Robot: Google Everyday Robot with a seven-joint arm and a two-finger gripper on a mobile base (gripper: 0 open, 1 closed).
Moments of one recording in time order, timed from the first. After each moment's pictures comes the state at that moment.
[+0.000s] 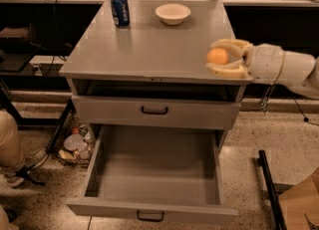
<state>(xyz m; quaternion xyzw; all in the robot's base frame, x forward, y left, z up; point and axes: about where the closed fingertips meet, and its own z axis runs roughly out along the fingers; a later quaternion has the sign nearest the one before) 0.613 -0.166 0.909 -0.53 0.46 0.24 0.67</state>
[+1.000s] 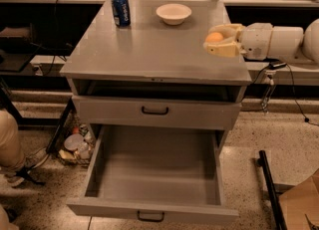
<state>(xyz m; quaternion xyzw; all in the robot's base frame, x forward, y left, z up) 0.698 -0.179 0.914 -0.47 0.60 0.26 0.60</state>
